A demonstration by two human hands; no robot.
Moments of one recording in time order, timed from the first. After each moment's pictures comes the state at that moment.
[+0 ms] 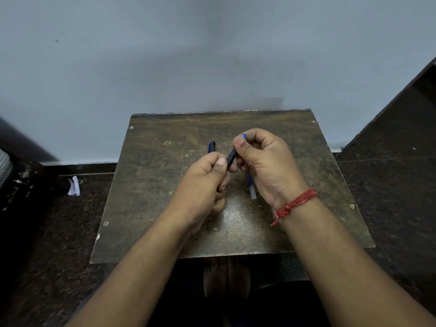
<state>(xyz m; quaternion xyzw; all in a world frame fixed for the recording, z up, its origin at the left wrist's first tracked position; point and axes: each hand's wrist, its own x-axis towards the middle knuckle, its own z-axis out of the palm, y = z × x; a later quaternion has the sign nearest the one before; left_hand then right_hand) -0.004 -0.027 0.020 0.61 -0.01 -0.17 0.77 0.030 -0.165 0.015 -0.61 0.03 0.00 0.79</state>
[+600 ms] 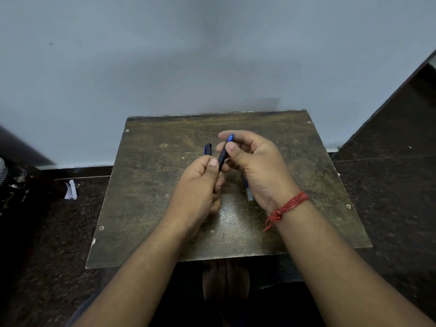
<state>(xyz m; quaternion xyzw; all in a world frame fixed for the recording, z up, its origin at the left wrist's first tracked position) -0.004 -0.032 0.017 0.64 0.03 -0.13 0.76 0.027 -0.162 0.017 -0.62 0.02 0.03 0.79</state>
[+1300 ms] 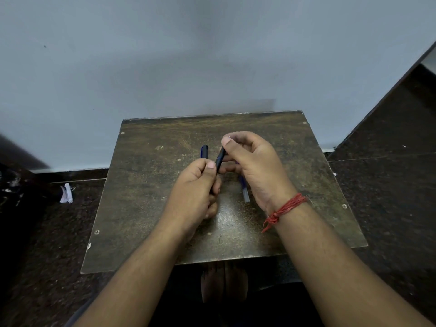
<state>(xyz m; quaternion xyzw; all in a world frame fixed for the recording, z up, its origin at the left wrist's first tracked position) -0.003 -0.030 0.013 0.65 0.04 -0.14 0.74 0.027 -0.162 0.021 -0.64 0.08 0.00 0.76</state>
